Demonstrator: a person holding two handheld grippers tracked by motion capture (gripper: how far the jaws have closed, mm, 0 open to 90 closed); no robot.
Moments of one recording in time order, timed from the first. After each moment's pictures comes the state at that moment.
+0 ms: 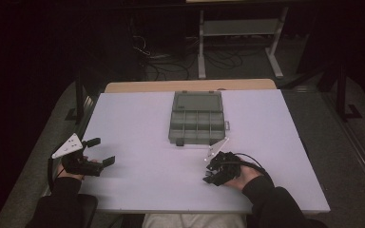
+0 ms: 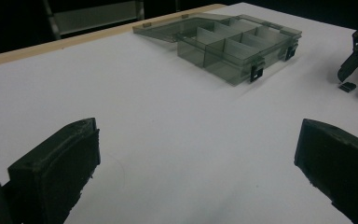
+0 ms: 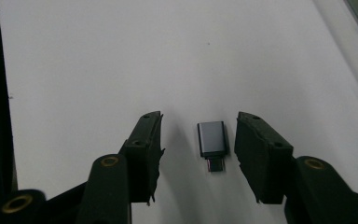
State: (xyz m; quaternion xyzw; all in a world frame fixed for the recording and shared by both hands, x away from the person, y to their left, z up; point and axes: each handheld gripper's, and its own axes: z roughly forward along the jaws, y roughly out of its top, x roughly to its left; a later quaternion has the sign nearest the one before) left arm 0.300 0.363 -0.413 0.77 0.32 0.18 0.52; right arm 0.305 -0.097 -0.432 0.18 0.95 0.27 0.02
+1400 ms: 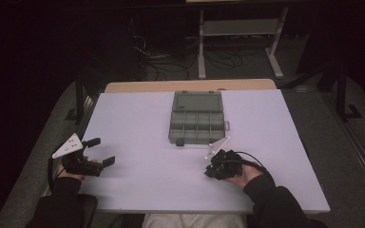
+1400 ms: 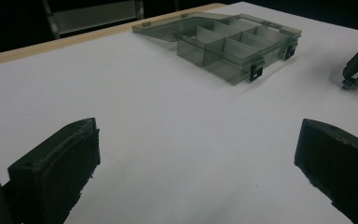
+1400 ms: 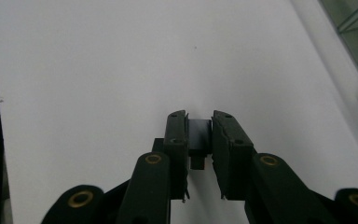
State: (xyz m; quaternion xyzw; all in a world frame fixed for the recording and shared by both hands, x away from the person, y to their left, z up) left arm 0.300 0.363 -0.413 0.77 0.32 0.18 0.51; right arm 0.307 -0.100 -0.425 0.19 0.94 0.27 0.04
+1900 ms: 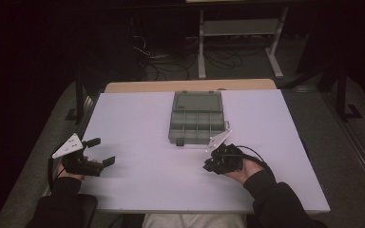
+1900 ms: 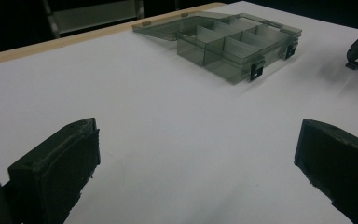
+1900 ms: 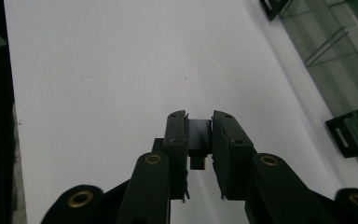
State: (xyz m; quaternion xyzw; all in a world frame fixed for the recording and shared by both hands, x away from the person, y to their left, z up) left arm 0.300 0.363 -0.414 0.77 0.32 0.18 0.51; right arm 0.313 -0.100 -0.405 0.18 0.94 0.30 0.04
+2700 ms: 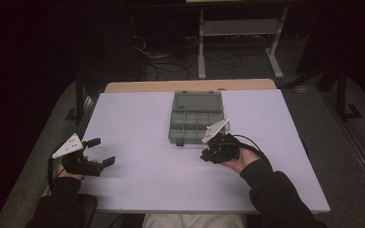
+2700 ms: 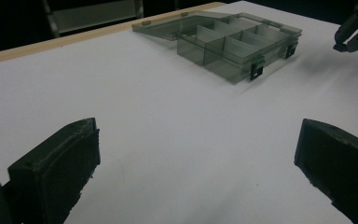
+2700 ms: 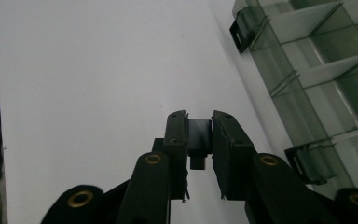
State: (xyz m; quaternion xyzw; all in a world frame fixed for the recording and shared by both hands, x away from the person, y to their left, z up) left arm 0.301 0.363 -0.414 0.77 0.32 0.18 0.51; right arm 0.336 -0.092 -0.386 0.18 0.94 0.30 0.05
